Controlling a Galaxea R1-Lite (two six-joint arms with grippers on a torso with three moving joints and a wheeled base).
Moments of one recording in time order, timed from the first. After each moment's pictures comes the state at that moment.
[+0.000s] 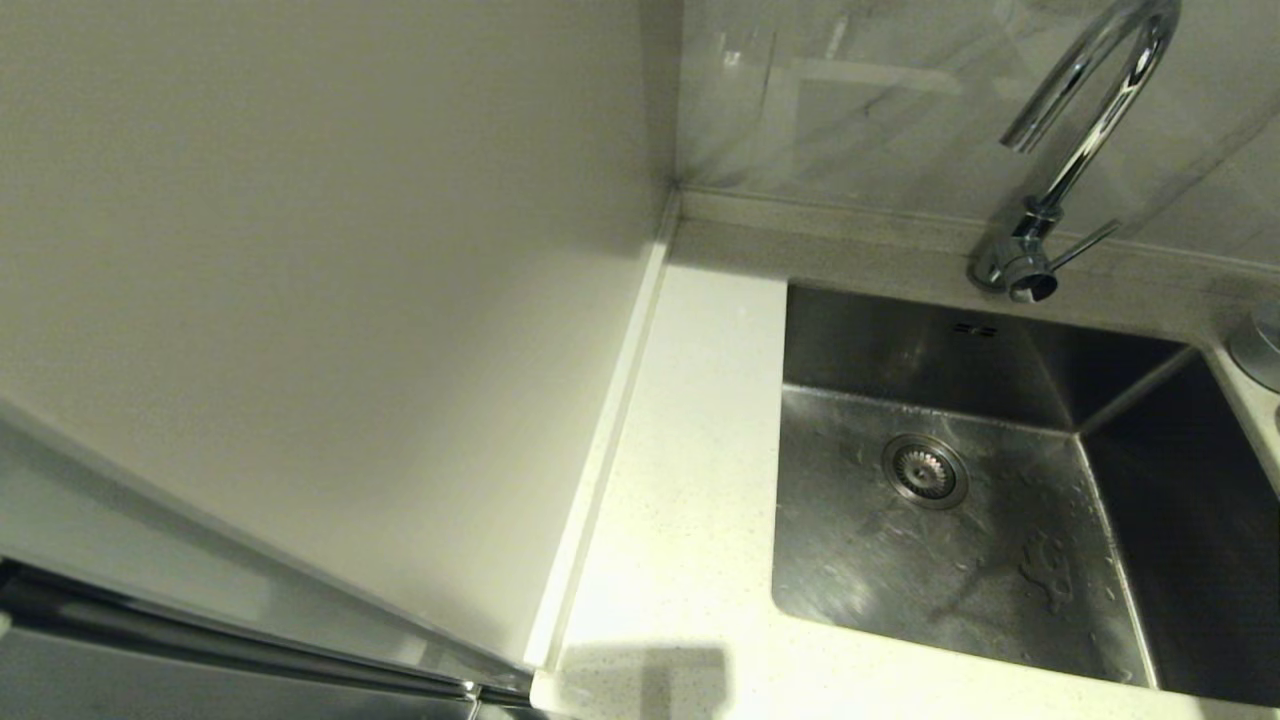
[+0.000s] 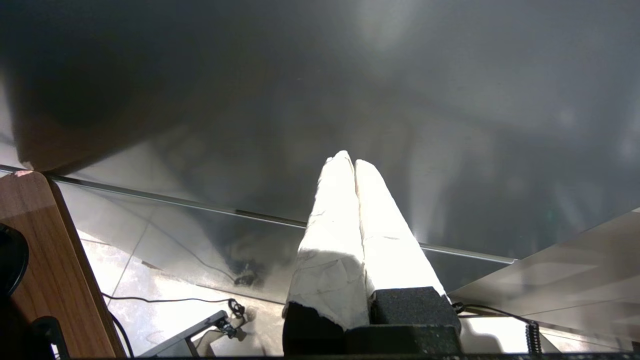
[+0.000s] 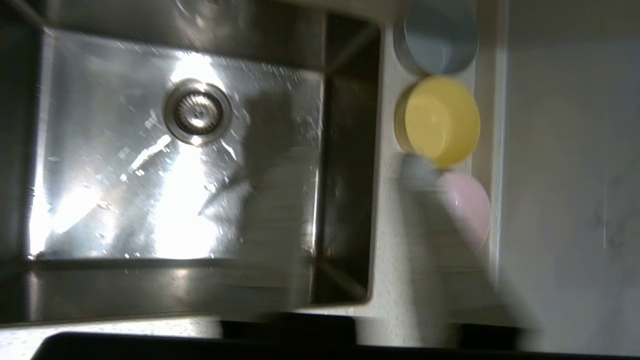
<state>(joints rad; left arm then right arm) 0.00 0.00 0.00 -0.01 0.00 -0.01 -0.30 1.22 -1.65 0.82 -0.10 -0.16</state>
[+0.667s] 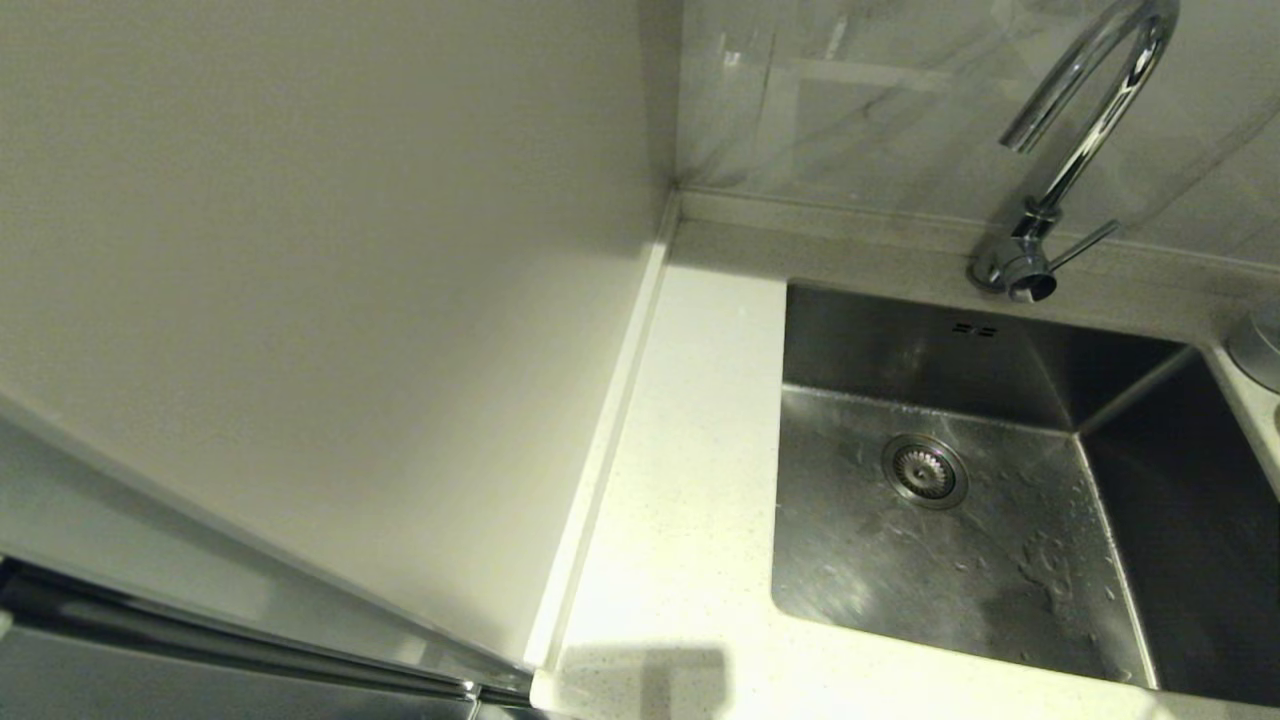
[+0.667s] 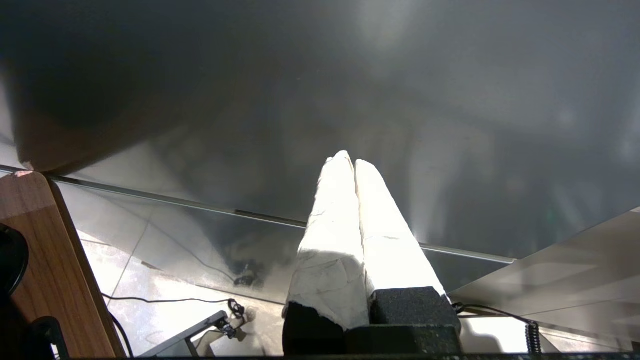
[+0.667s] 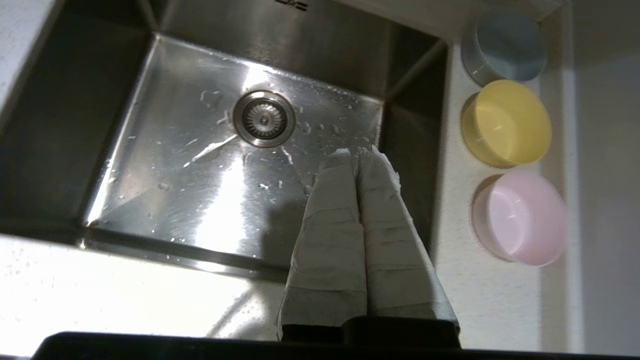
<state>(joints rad) 0.00 0.00 0.00 -0.01 0.00 -0.01 -0.08 0.69 -0.86 0.35 -0.13 -0.14</state>
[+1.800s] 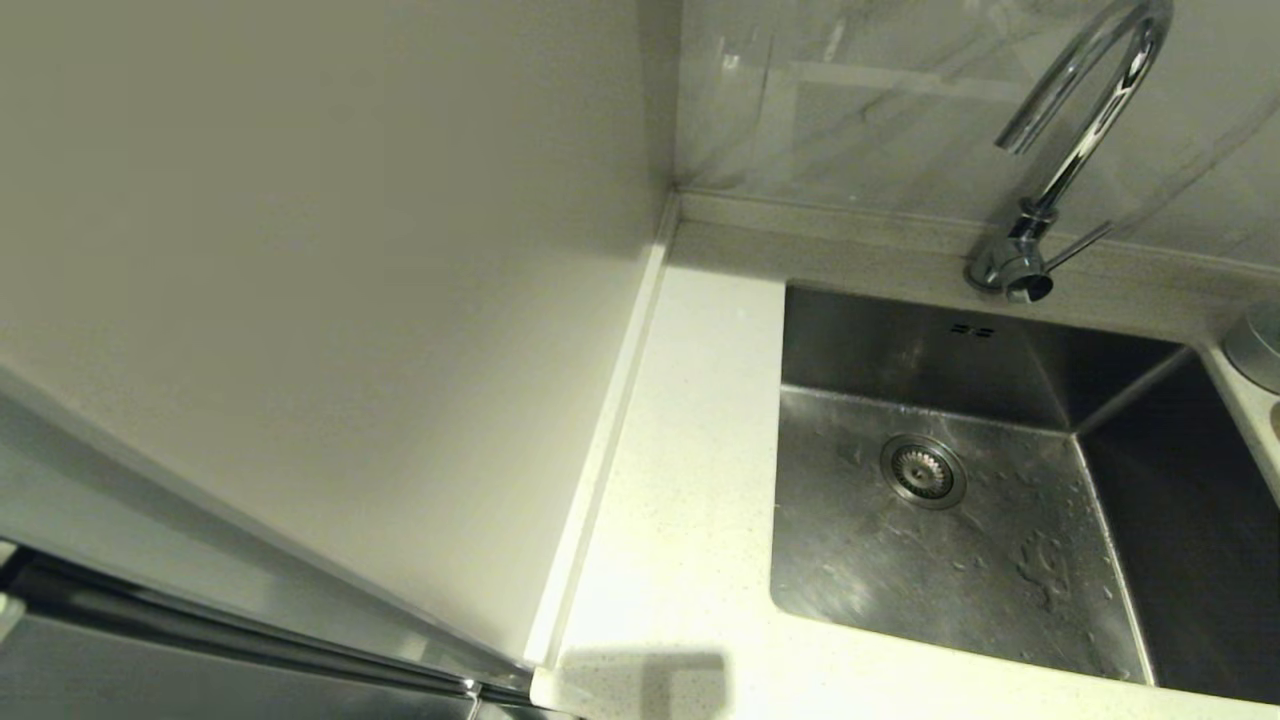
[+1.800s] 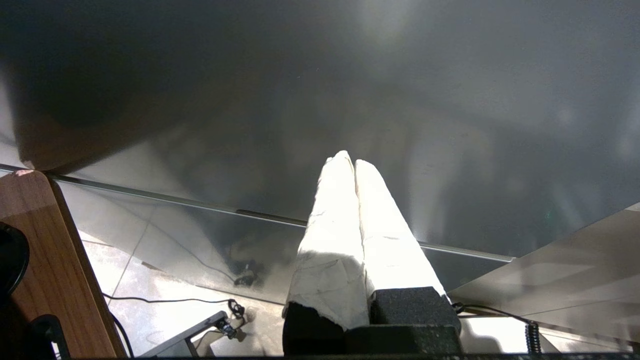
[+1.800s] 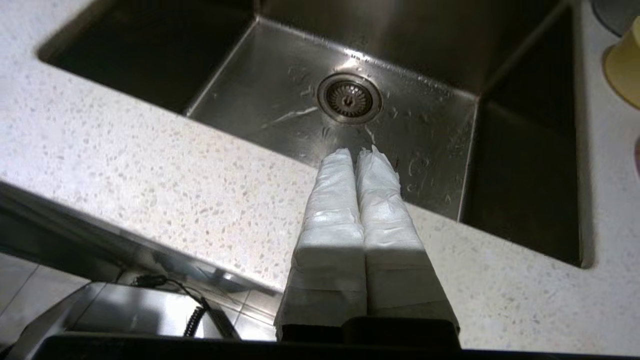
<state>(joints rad) 0.00 0.00 0.00 -0.01 0.00 -0.01 0.00 0.00 -0.01 0.00 0.03 -0.12</state>
